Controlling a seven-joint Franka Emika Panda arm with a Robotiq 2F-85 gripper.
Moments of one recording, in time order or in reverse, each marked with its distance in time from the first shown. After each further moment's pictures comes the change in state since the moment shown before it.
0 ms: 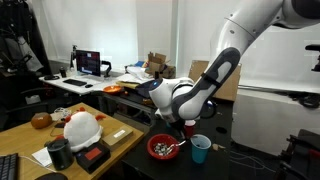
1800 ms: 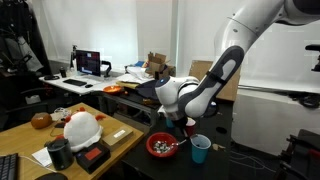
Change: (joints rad) arm -0.048 -0.034 0.008 -0.073 -0.019 0.107 -0.075
